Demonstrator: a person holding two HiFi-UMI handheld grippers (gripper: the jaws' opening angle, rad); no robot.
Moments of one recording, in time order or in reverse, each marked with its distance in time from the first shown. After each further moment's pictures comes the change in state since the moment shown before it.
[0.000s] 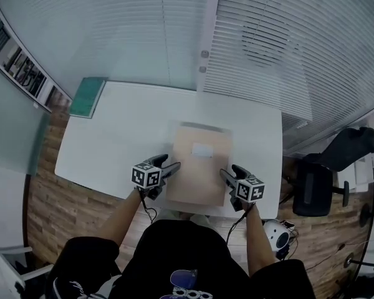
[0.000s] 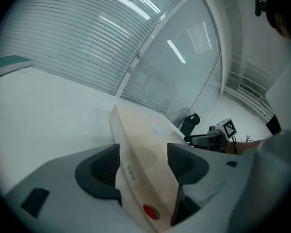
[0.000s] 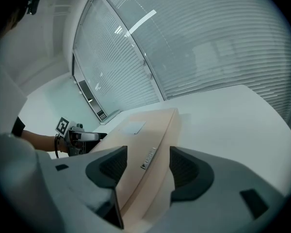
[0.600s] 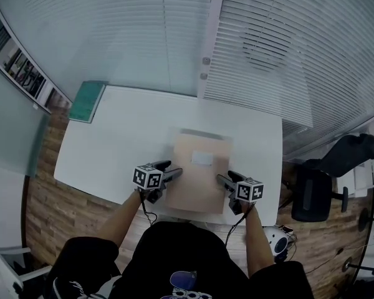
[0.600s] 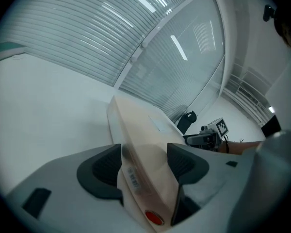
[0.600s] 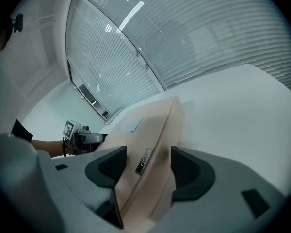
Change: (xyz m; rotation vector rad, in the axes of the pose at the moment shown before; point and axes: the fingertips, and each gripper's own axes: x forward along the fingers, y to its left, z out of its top) left arm 0.021 0.008 -0.005 -0.052 0.082 -0.057; right arm 0.027 -0.008 -0.008 0.113 0.087 0.098
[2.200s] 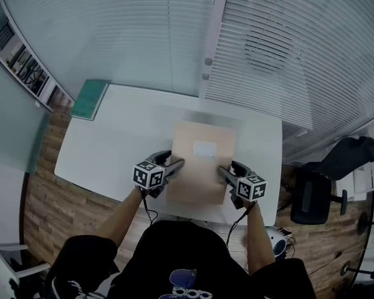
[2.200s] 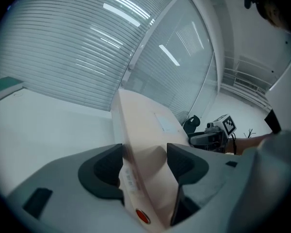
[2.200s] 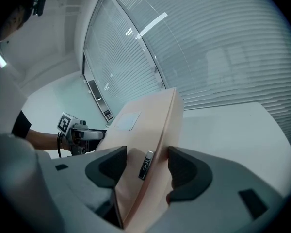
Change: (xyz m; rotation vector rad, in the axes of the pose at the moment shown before) left arm -0.024 -0.028 0.053 0.153 -0.151 0.075; right arm -0.020 0.033 0.054 -0.216 -0.110 -0.032
